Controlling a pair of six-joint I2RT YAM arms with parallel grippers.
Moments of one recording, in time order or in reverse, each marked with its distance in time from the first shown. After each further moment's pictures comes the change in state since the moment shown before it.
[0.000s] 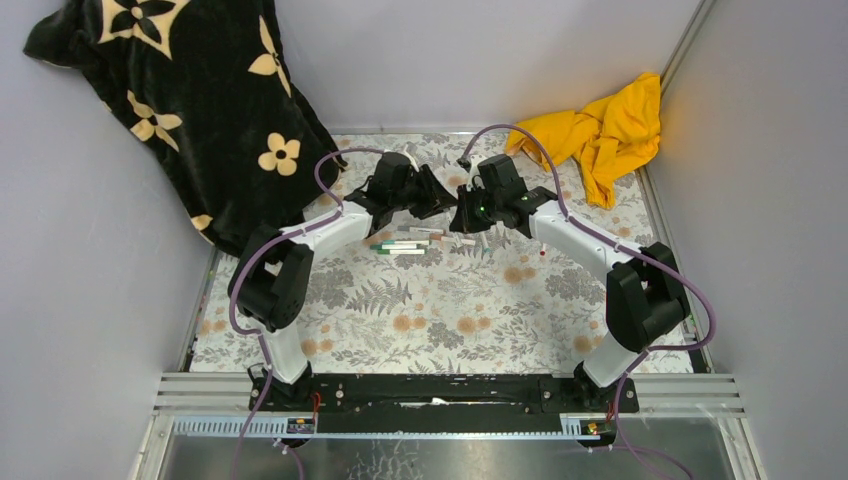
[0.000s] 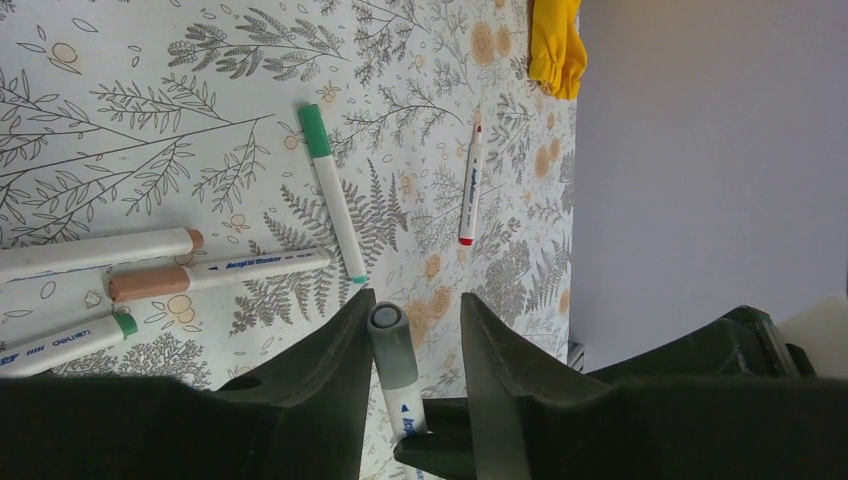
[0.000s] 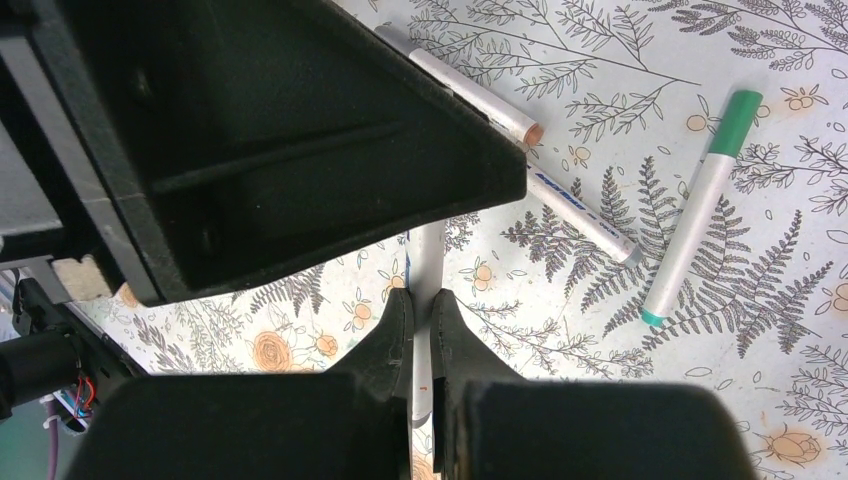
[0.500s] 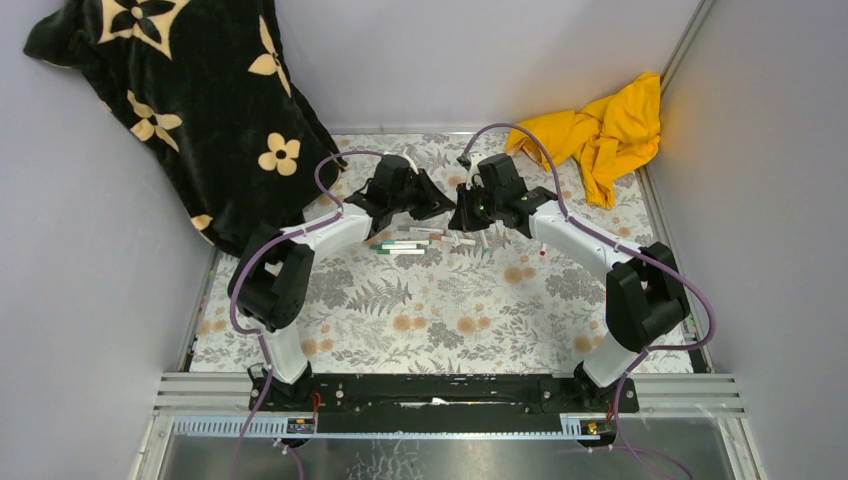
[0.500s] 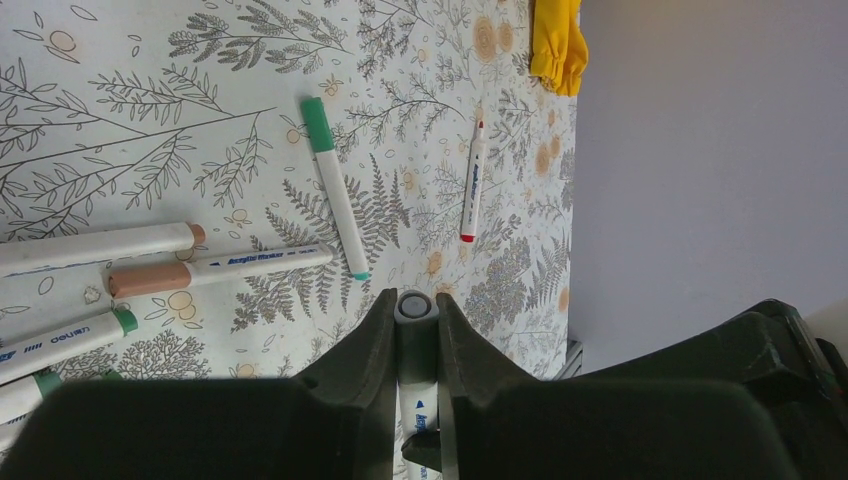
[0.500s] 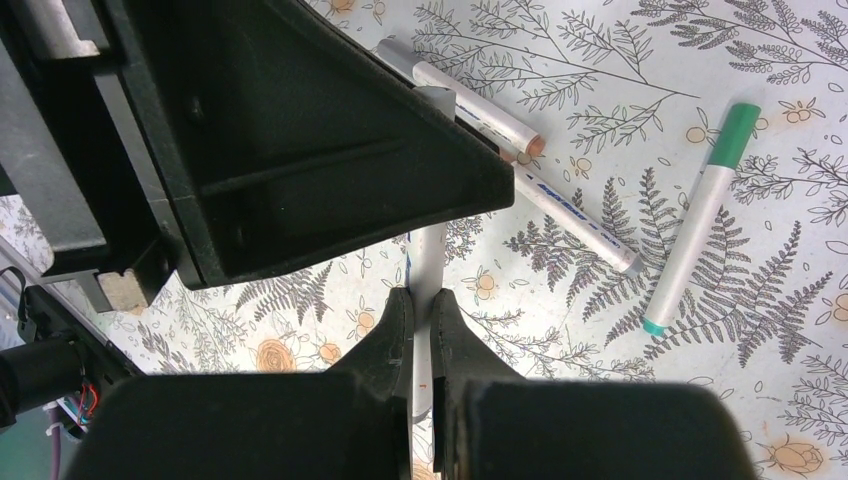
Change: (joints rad) left arm 0.000 0.000 -0.024 0.022 0.007 -0.007; right arm 0.001 0.000 0.000 0.021 0.002 0.007
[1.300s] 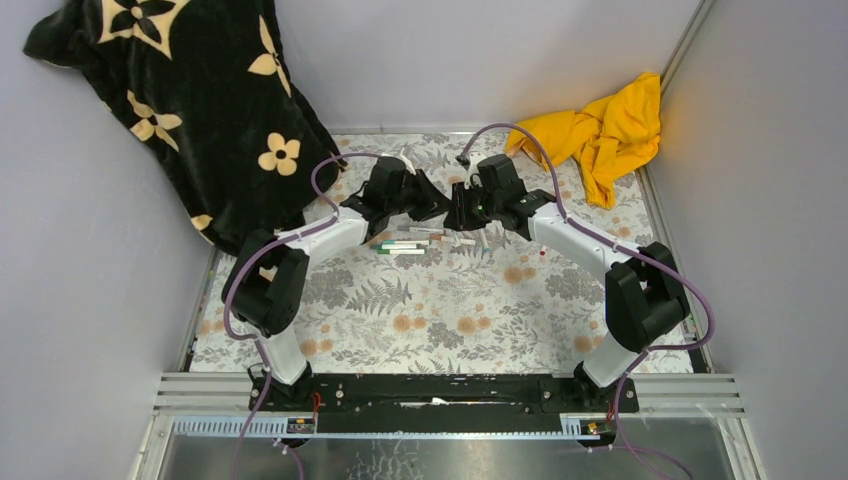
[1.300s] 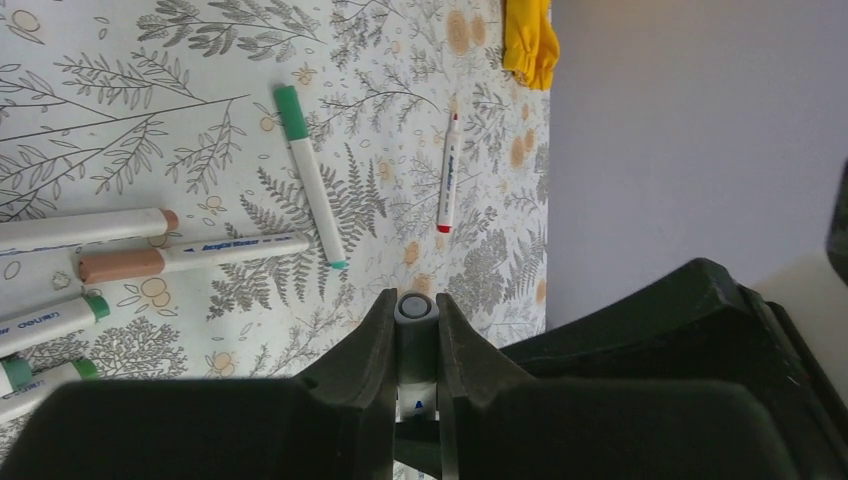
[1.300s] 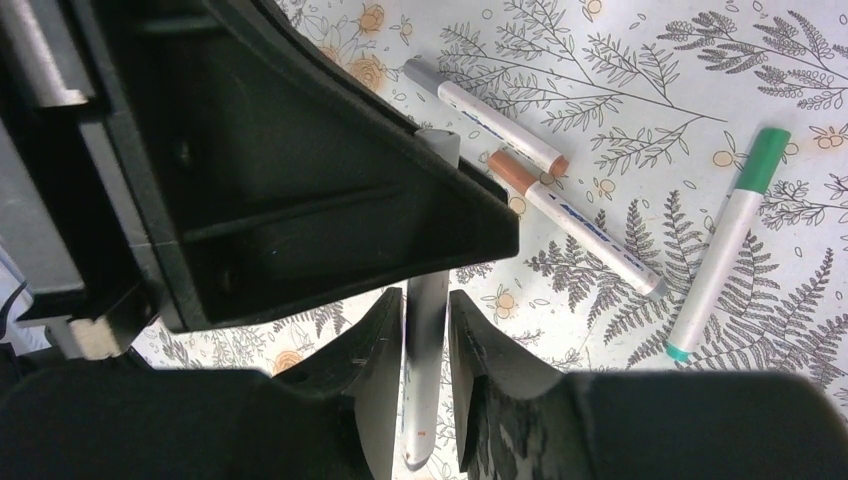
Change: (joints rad) left arm 0.000 -0.035 -0.046 0.042 0.020 -0.035; right arm 0.004 0.000 -0.024 0.068 -0.027 0.023
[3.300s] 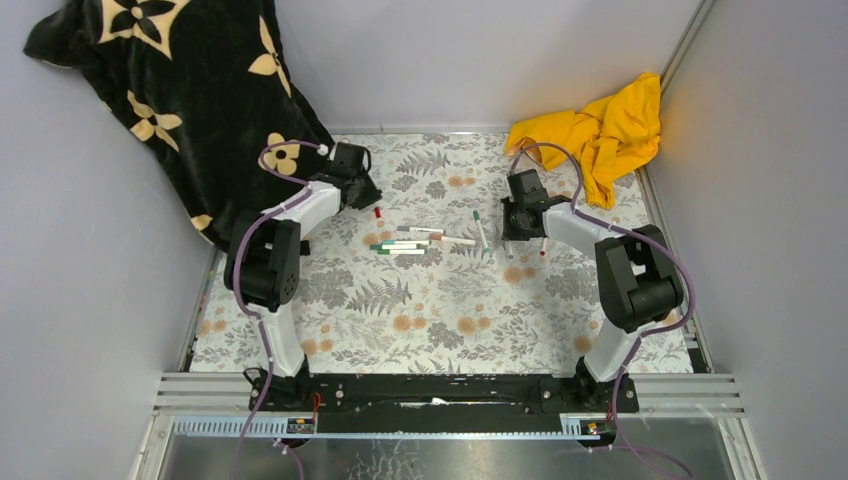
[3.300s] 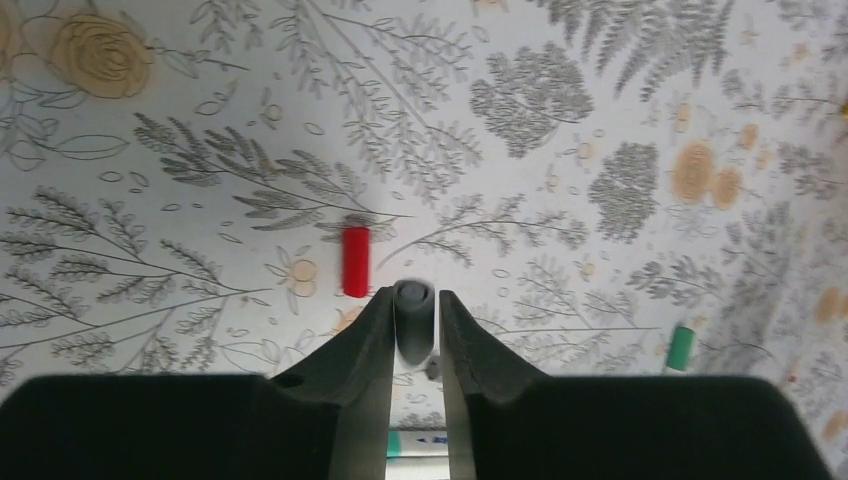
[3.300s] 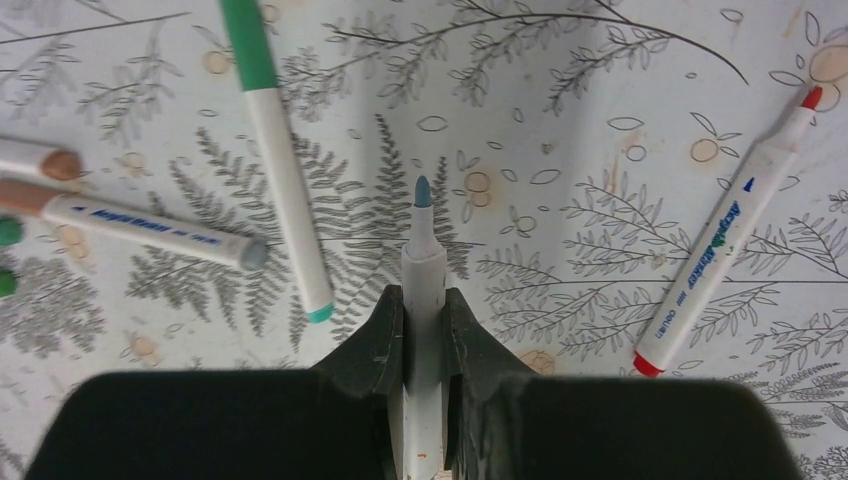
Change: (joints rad) left arm 0.272 0.120 0.171 -0.380 -0.383 0.270; right arm -0.198 0.086 -0.126 -0.059 0.331 -0.006
